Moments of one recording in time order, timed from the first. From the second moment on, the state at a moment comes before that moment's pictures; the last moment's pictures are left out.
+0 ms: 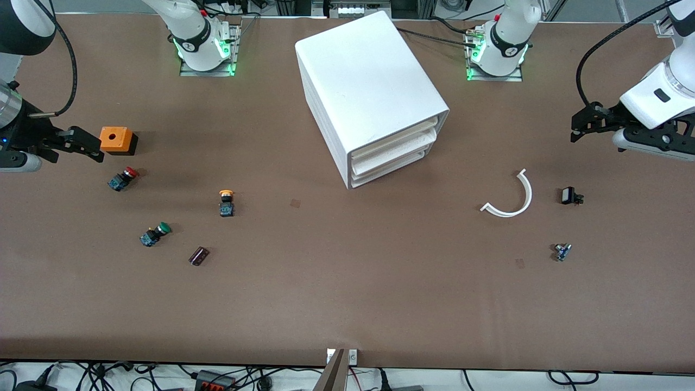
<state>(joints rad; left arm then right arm) 0.05 -0.05 -0.08 -1.74 -0.01 1.69 0.18 0.03 0.04 -0.05 -1.68 -0.01 1.76 -0.04</state>
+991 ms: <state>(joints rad) 0.04 -0.03 -0.08 -1.74 -0.04 1.60 0.19 0.05 0.07 -0.05 -1.69 -0.01 1.77 -0.04</state>
